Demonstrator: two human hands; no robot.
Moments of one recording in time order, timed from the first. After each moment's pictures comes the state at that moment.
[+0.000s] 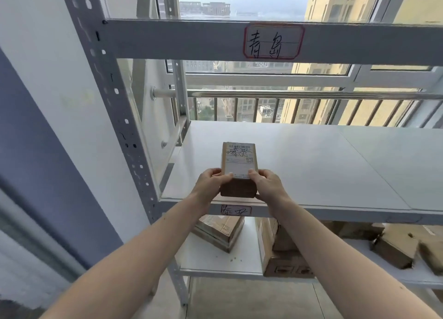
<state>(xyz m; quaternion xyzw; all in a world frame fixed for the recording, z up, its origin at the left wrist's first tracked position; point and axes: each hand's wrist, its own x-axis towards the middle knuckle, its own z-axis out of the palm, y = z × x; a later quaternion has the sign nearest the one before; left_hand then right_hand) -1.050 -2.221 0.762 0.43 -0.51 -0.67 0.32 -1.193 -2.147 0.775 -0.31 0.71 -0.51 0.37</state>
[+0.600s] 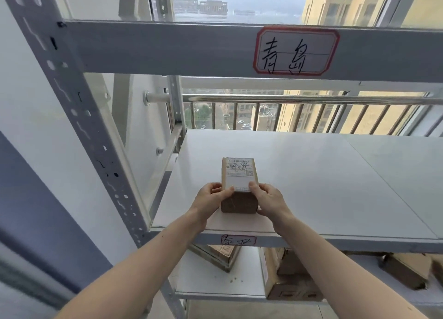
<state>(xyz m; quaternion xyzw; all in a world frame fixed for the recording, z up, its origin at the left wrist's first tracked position) -1.071 -2.290 0.728 0.46 -0.54 -0.65 0.27 -1.226 -2.209 0.747 -0.31 0.72 -0.48 0.39</state>
